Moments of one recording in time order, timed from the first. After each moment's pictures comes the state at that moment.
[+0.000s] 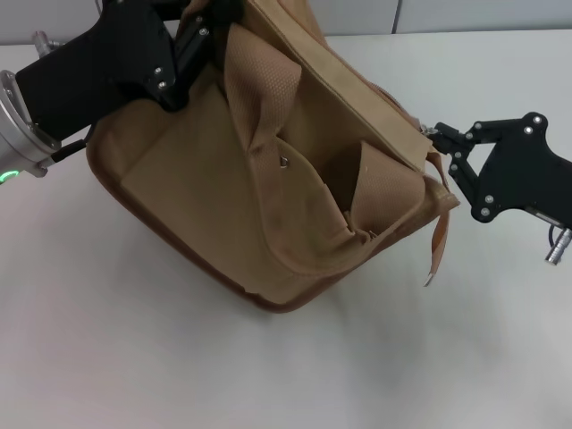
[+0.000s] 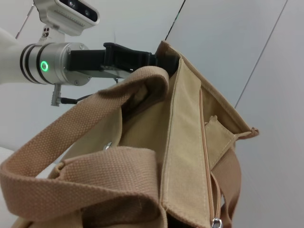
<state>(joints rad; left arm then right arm) -0.50 -2.08 0.93 0.58 1.26 1.68 -0.90 0.26 2.08 -1.09 -0.62 -1.26 -1.47 0.44</state>
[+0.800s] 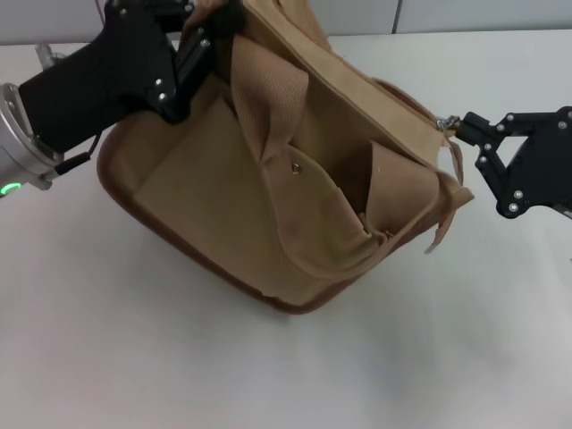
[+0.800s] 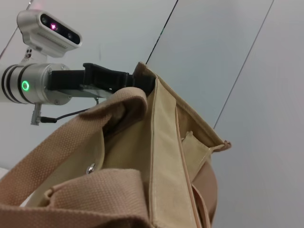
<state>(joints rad) -0.50 -2.08 0.95 0.55 1.24 1.70 -0.91 0.24 2.08 -1.01 -0.62 -1.27 -1.55 0.44</state>
